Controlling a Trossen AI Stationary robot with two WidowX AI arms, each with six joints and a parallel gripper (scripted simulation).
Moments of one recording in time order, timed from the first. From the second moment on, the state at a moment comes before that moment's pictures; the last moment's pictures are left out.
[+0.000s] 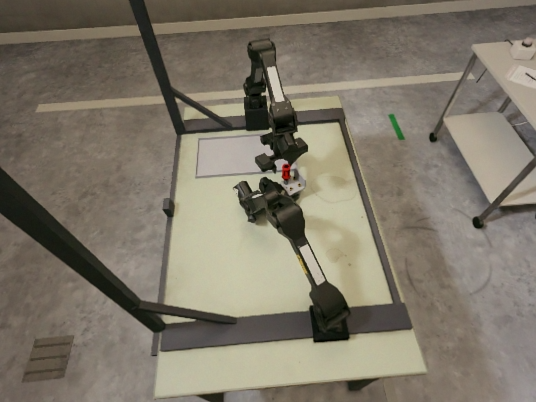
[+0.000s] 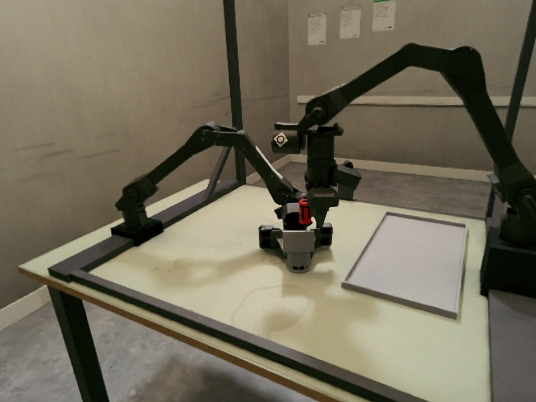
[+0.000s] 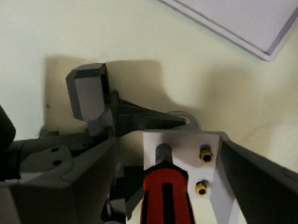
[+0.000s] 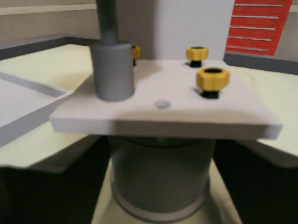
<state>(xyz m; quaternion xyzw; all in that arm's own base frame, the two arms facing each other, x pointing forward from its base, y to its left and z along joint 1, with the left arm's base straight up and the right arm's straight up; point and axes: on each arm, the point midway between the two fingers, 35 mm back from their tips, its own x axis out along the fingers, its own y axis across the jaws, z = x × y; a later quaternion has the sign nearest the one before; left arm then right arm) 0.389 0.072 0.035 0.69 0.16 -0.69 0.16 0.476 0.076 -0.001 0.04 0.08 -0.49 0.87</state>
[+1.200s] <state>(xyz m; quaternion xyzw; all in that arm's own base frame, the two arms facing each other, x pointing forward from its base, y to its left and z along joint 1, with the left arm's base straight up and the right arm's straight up) 0.412 0.083 0.034 0.69 0.16 -0.69 0.16 0.476 0.076 -0.001 0.04 0.08 -0.49 0.87</state>
